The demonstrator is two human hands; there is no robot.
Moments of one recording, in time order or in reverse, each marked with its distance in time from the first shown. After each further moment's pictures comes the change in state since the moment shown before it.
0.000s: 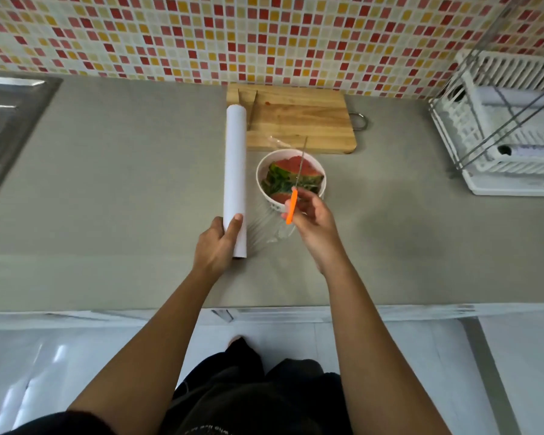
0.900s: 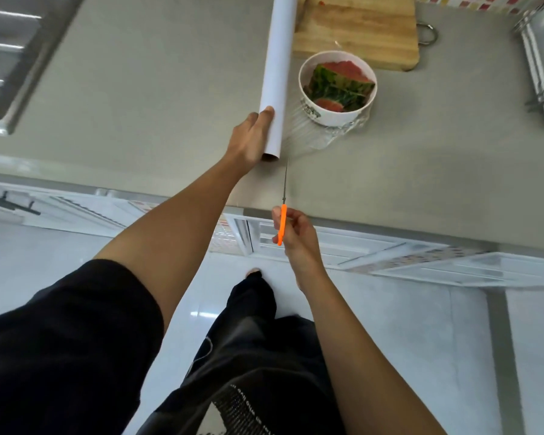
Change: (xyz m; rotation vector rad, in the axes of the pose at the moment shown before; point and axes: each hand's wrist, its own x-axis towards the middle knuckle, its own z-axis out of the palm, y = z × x) left_hand -0.008 0.011 -0.004 -0.160 -0.011 -0.045; right_hand -0.149 0.089 0.034 0.039 -0.031 0.366
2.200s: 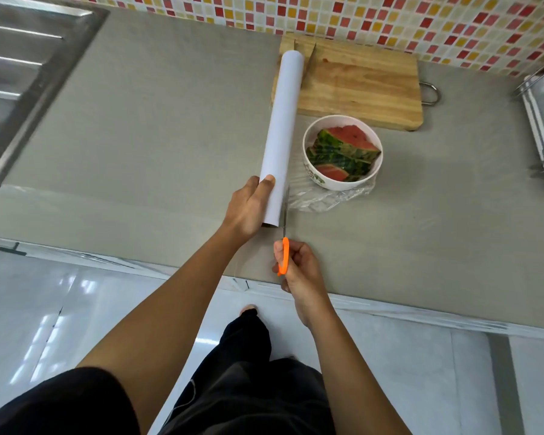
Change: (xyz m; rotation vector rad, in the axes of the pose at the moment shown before) left_hand 0.012 -0.003 -0.002 -0.027 -0.019 -0.019; right_hand 0.067 -0.030 0.008 -0.040 -0.063 0.046
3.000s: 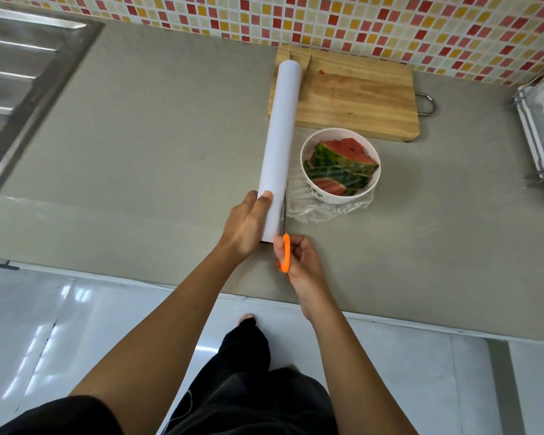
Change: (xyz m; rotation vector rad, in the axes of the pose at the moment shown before) left_hand -0.001 0.000 -0.001 -0.067 -0.036 0.001; right_hand 0.024 -0.024 0.003 0.055 -0.038 -0.113
